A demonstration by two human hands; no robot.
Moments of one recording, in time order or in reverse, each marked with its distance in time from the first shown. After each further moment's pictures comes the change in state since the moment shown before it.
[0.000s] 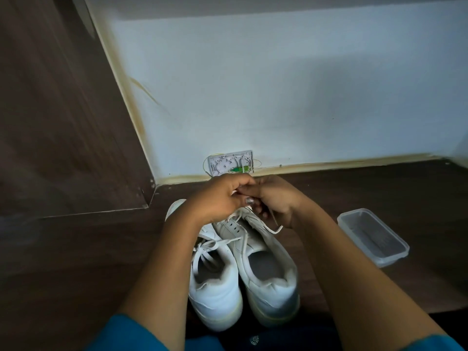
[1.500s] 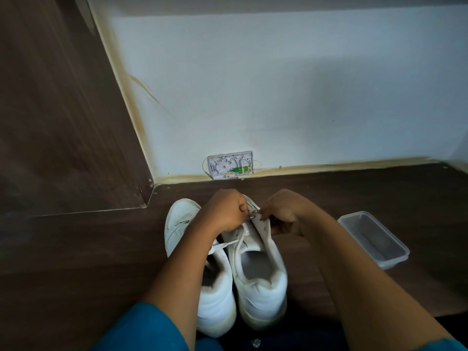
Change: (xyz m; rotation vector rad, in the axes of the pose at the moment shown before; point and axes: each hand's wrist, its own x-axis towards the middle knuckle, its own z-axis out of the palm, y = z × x) left_hand 0.012 -0.021 0.024 0.453 0.045 -0.224; right_hand 0.004 0.017 -0.017 -0.181 0.117 0.301
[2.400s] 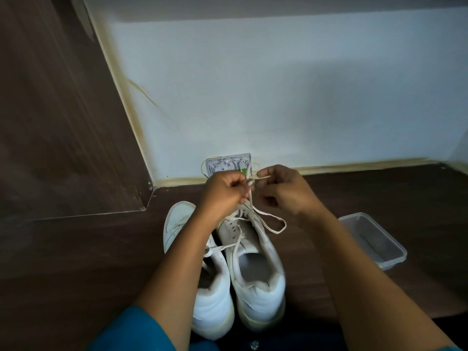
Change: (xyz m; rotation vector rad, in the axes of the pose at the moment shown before) left_hand 0.002 0.013 -0.012 -0.683 0.273 0.047; right_hand -0.007 -0.013 -0.009 0.283 0.072 -0.496
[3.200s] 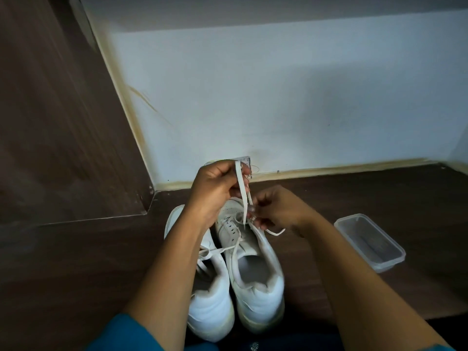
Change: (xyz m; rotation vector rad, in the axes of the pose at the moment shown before) left_hand -0.007 0.024 -0.009 -0.496 0.022 0.009; right_hand -0.008 0.007 -0.002 -0.332 -0.260 0.079
